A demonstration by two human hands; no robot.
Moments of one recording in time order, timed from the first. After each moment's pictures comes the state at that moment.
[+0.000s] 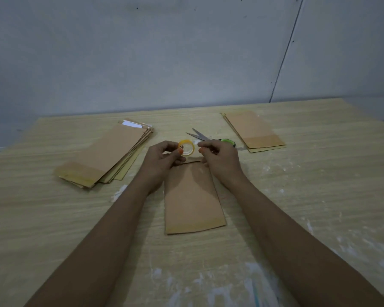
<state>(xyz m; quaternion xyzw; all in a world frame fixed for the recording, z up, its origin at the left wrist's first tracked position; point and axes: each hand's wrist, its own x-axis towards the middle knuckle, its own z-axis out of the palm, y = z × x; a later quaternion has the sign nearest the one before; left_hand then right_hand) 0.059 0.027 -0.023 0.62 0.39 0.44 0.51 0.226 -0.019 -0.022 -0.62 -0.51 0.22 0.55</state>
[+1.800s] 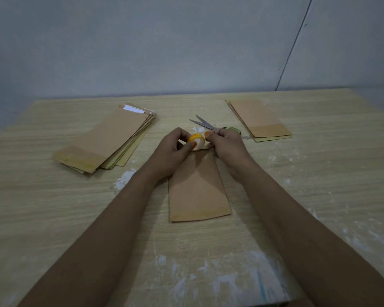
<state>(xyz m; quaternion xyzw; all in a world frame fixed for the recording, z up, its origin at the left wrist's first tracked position) 0.064 0.014 -0.015 0.77 0.37 0.37 0.37 0.220 -0.020 -0.007 -0.63 -0.42 0.37 0.54</state>
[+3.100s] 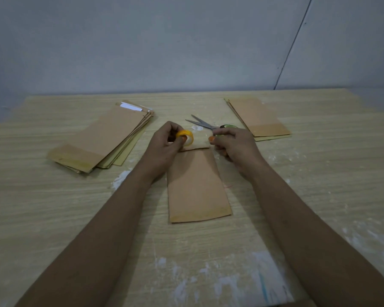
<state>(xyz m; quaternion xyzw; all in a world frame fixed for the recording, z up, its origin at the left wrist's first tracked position) 0.056 0.023 -0.023 0.69 0.36 0.44 0.45 0.240 -0.030 -0.003 -0.64 -0.37 0.38 0.55</state>
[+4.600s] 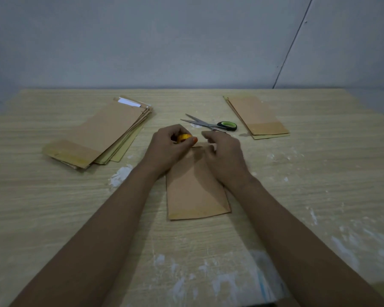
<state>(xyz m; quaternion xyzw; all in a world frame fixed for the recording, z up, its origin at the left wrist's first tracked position) 0.064 0.026 -0.030 0.73 0.39 0.42 0.36 0.209 -0.050 -0.019 -0.69 -0.62 0.08 0.38</state>
